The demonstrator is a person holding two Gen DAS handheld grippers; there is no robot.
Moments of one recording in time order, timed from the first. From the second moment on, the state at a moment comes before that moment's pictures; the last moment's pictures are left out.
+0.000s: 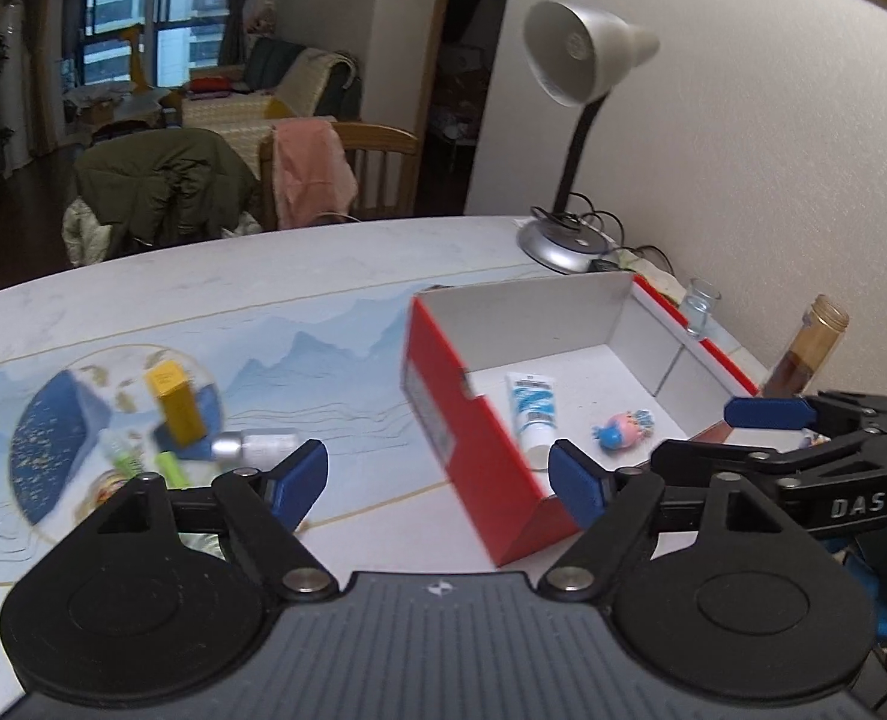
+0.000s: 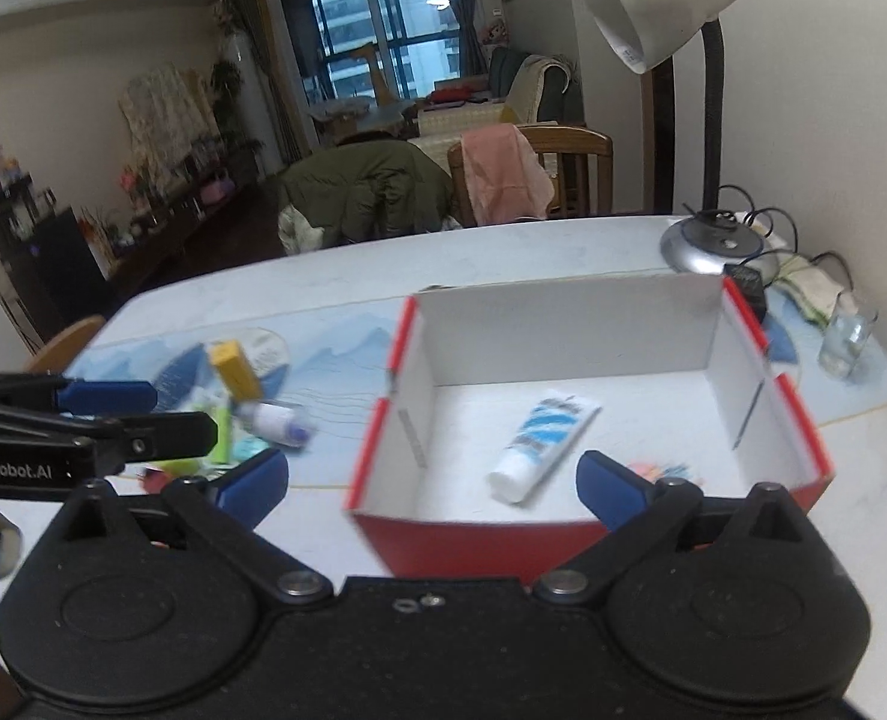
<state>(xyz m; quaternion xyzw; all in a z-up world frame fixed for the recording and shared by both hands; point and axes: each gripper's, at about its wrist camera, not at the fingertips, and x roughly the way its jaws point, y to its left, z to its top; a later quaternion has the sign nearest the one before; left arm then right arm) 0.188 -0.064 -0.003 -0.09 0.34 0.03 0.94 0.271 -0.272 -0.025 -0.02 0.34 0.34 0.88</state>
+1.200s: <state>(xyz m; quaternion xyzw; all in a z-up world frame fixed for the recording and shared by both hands) 0.097 0.082 -0.073 -0.14 0.33 0.06 0.93 0.178 -0.123 -0.067 -0.09 0.37 0.40 0.84</state>
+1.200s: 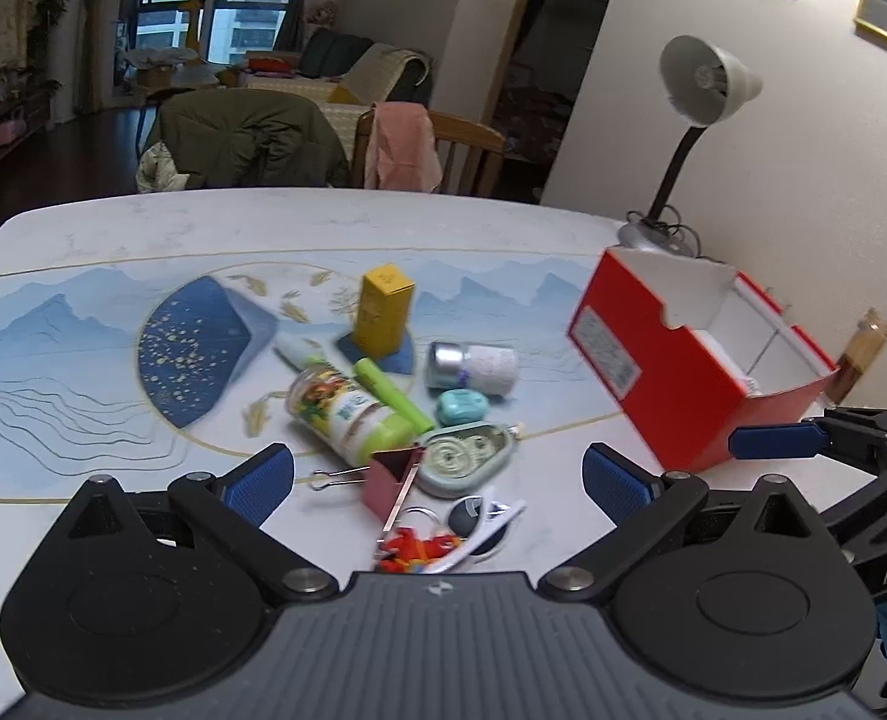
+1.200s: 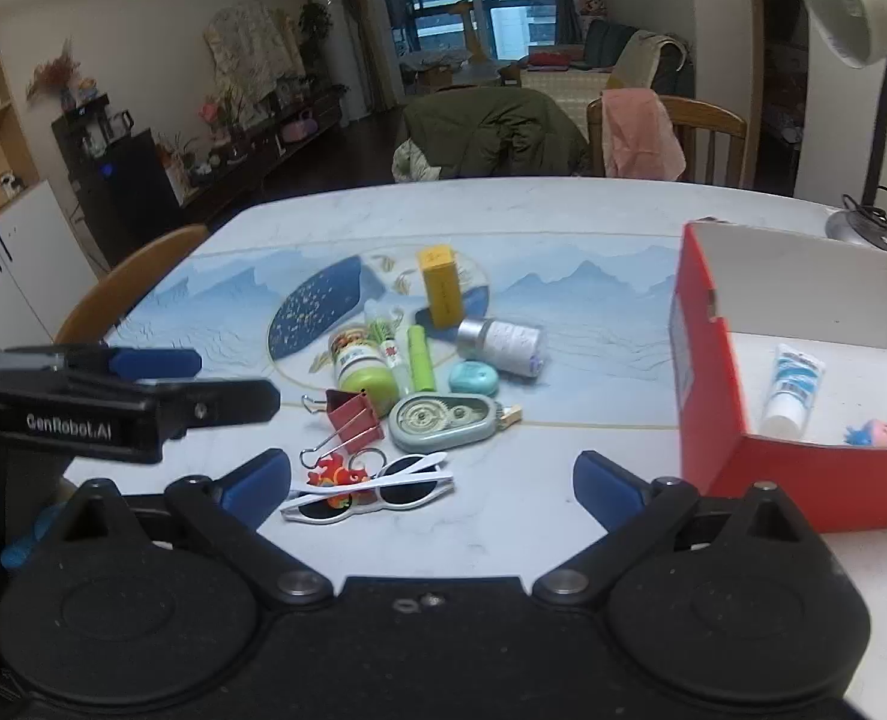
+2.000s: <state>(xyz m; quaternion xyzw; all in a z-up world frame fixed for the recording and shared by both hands) 0.149 0.102 -0.125 -0.13 0.37 0.07 0.92 0.216 -0.051 -0.137 -0.12 0.44 0.36 0.81</state>
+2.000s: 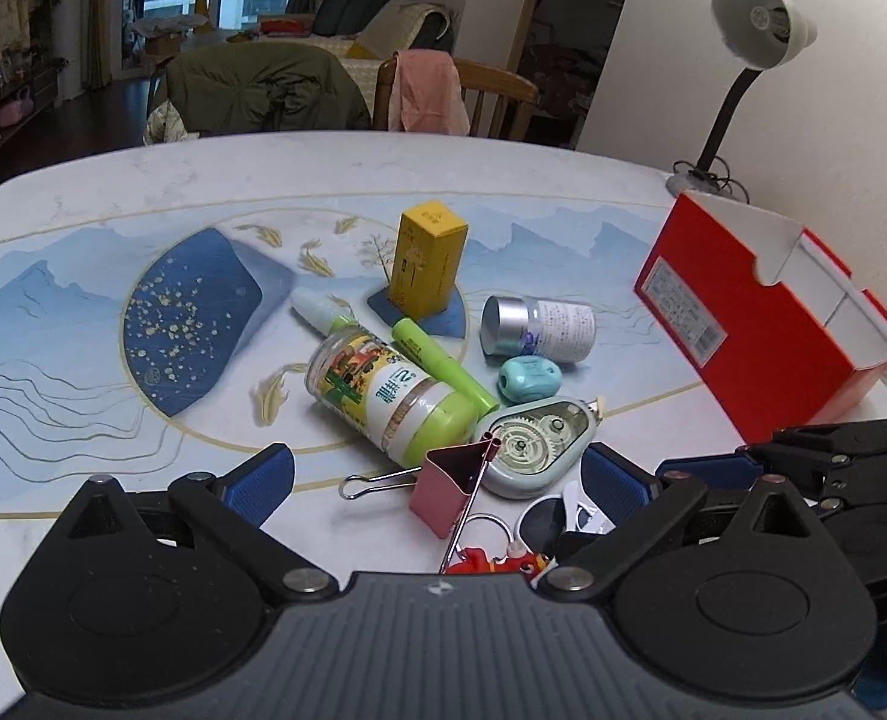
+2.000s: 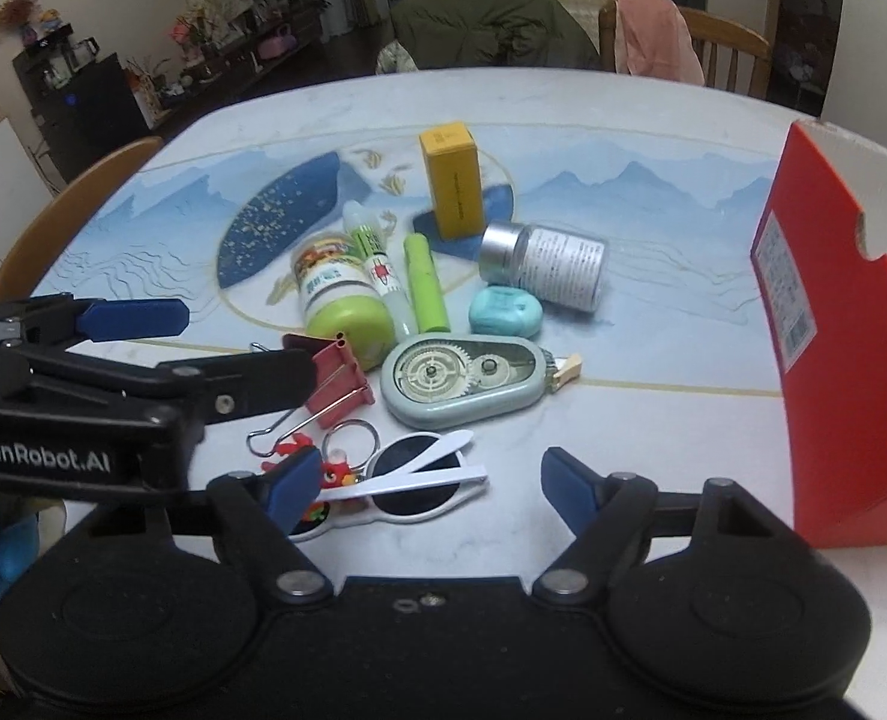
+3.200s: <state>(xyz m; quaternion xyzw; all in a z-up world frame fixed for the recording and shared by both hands) 0.159 0.085 -0.140 -0.10 0.36 0.06 0.93 0.214 -0.073 -0.133 -0.11 0.45 0.36 0.81</state>
